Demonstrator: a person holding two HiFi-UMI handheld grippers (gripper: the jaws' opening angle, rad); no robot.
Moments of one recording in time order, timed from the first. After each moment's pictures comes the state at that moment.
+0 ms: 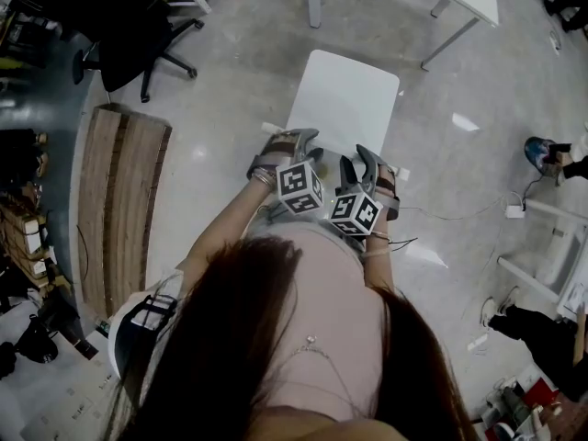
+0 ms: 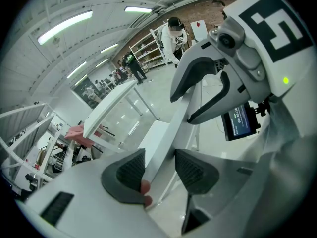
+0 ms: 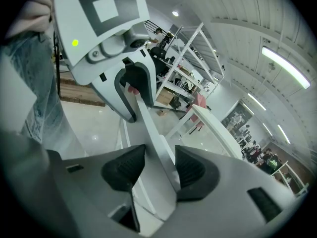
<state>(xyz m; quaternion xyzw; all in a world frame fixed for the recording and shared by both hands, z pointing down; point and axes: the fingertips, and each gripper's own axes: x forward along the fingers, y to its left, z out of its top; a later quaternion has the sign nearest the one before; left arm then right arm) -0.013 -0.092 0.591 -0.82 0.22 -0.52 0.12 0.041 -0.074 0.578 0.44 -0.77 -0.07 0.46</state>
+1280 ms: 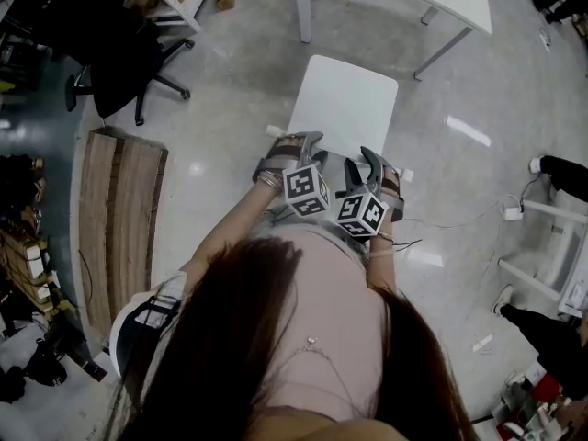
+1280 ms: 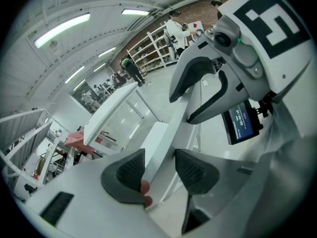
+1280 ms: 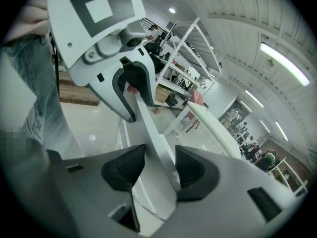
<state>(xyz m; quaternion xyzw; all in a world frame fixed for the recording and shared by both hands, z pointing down) -0.001 -0.170 0.592 -0.83 0.20 -0.51 0.14 0.052 -0.150 0.580 0.46 -0.76 -0.06 0.46</state>
